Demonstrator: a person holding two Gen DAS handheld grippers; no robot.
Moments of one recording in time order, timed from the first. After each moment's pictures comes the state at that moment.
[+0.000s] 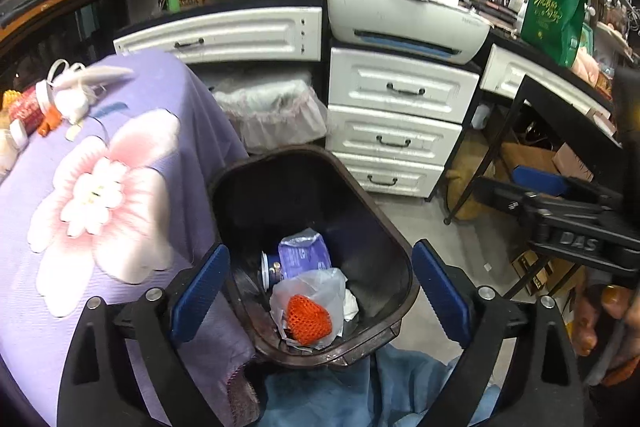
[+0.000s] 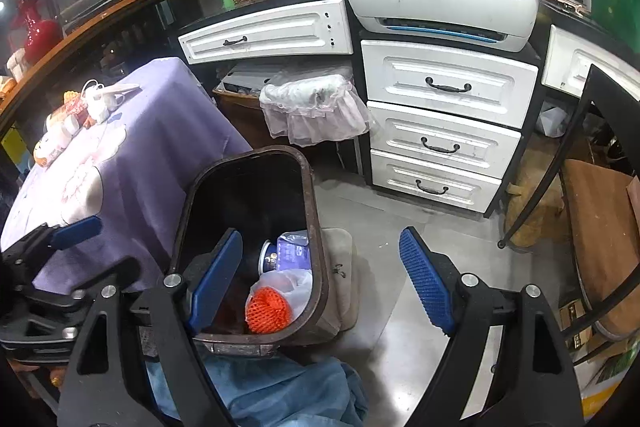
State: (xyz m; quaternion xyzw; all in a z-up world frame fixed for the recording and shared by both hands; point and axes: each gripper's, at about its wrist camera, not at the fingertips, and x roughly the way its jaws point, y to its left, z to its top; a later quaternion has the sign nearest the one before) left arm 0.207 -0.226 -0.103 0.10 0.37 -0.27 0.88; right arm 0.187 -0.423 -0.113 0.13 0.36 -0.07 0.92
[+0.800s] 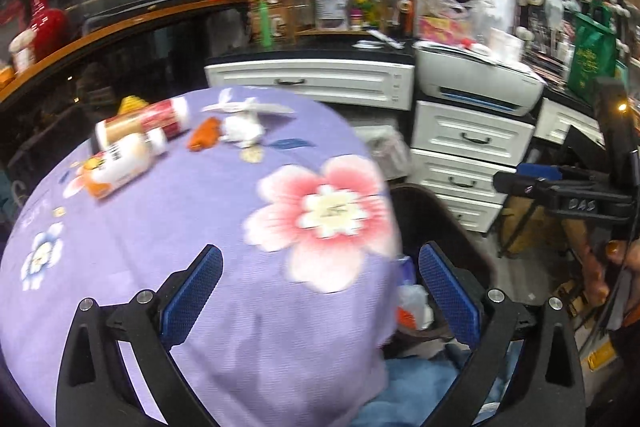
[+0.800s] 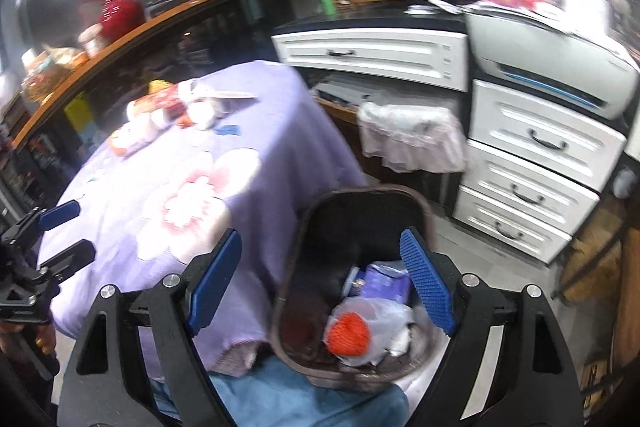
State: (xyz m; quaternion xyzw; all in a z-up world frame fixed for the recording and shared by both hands) left arm 0.200 -0.087 -0.036 0.09 0.32 -0.16 0.93; right arm 0.245 -0.324 -0.049 0.10 0.34 0.09 0.93
